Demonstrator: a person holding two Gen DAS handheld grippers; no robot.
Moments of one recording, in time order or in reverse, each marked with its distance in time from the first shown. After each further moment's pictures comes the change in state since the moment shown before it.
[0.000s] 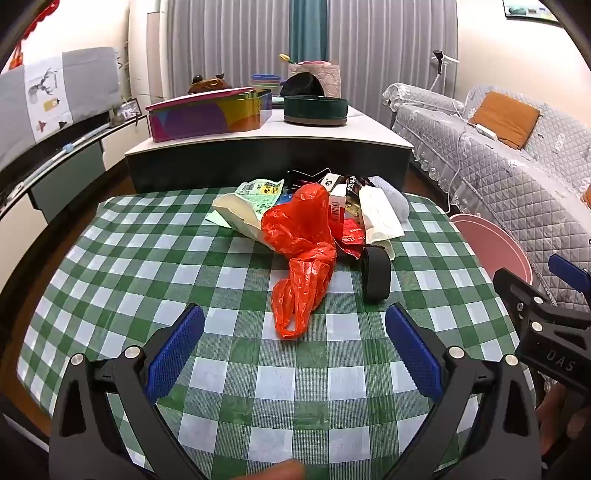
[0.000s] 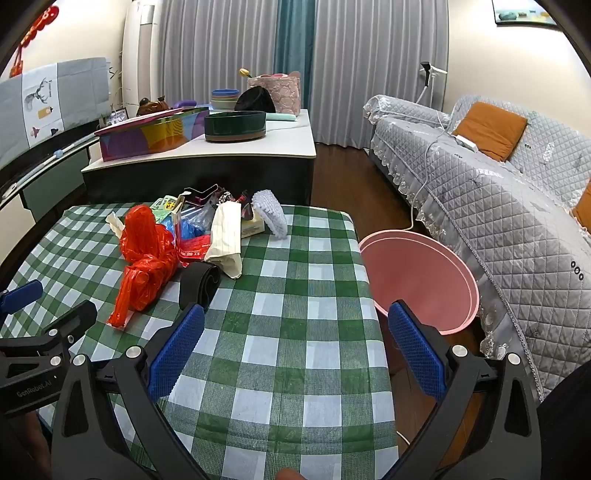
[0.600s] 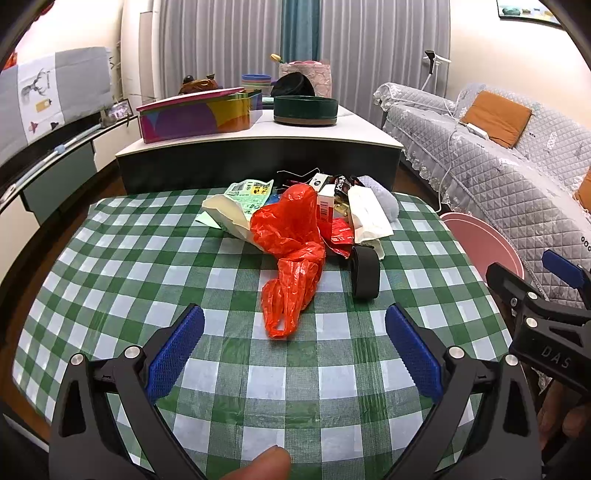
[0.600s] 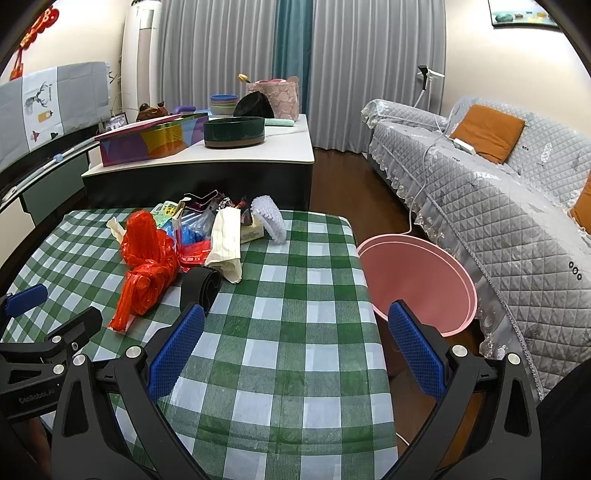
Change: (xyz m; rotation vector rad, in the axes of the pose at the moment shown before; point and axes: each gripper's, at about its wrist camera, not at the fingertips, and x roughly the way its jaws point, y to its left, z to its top) left arm 0.001 -0.005 -0.001 0.010 -0.002 -0.036; right arm -0.004 0.003 0.000 0.010 -0.024 -0.010
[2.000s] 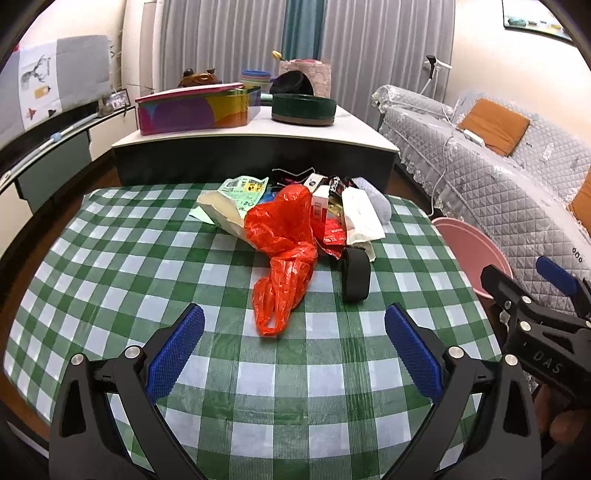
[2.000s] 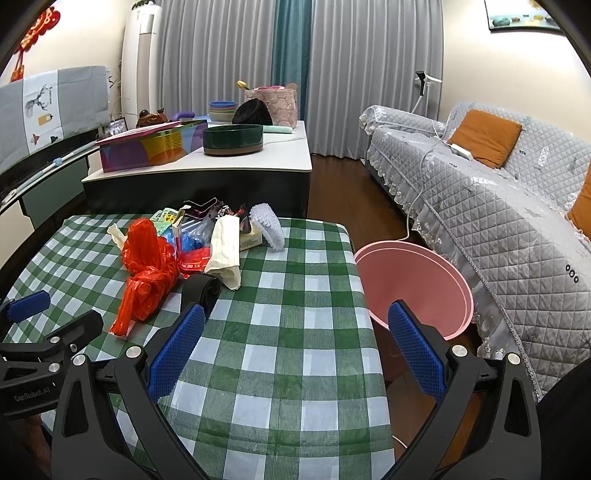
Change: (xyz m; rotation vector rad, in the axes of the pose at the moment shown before) left arm -0.003 0.003 0.003 -0.046 0.013 -0.047; right arm -0.006 -0.003 0.002 0.002 -0.021 -0.005
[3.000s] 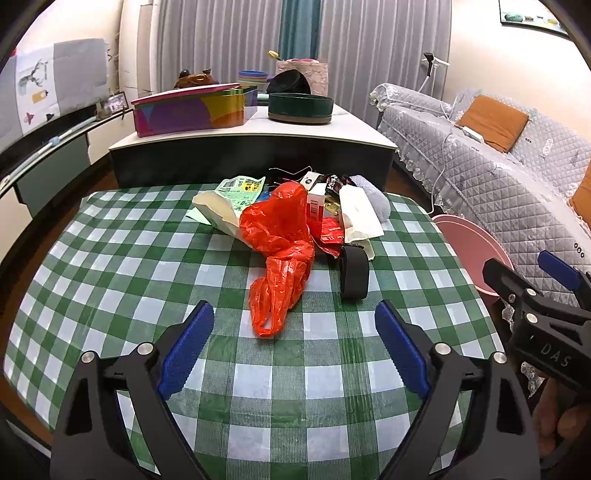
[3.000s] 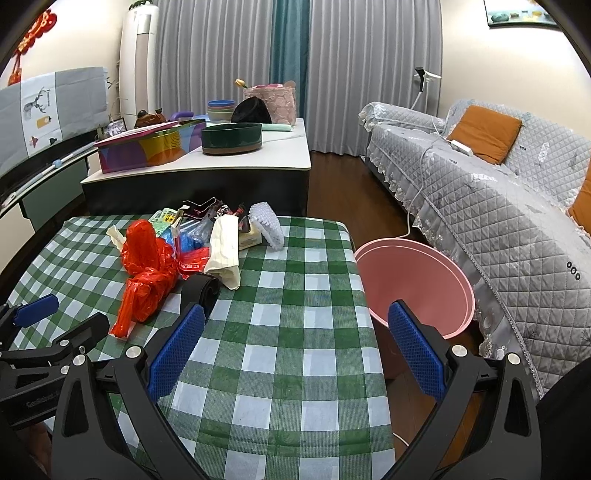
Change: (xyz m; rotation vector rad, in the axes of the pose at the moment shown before) left arm 0.005 -0.004 -0.001 0.020 0.001 0.009; right arm 0.001 -0.004 0.002 0.008 0.007 0.006
